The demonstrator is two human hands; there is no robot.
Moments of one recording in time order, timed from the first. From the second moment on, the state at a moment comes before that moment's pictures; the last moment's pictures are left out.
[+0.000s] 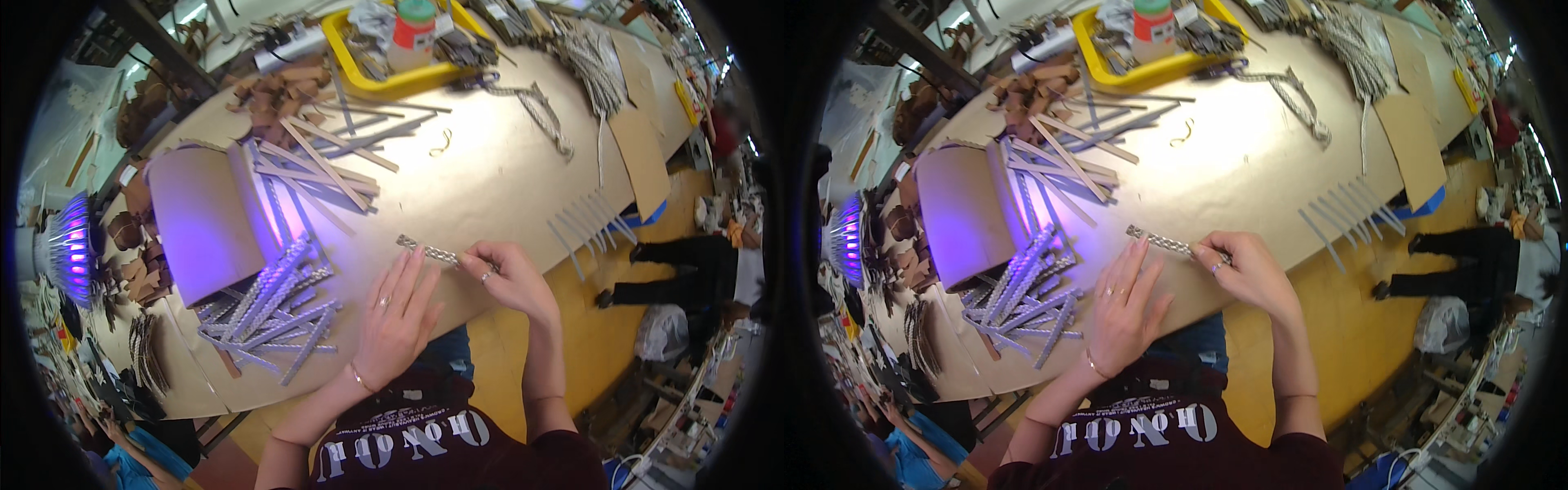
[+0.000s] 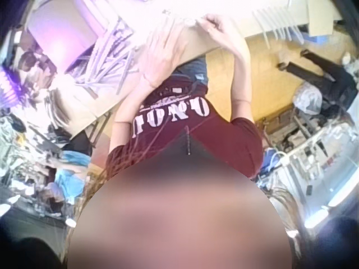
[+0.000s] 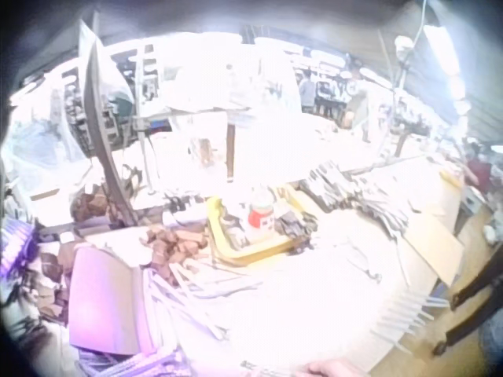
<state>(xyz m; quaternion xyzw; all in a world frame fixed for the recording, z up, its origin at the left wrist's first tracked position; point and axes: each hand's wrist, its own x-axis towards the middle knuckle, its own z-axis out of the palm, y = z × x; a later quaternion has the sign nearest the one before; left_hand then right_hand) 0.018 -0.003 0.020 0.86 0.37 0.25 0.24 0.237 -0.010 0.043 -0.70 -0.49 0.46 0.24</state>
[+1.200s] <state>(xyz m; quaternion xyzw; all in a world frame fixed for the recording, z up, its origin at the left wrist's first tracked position) 0.036 -0.036 0.004 0.76 0.32 0.27 0.49 0.272 -0.069 0.066 -0.85 -0.46 0.09 0.23</state>
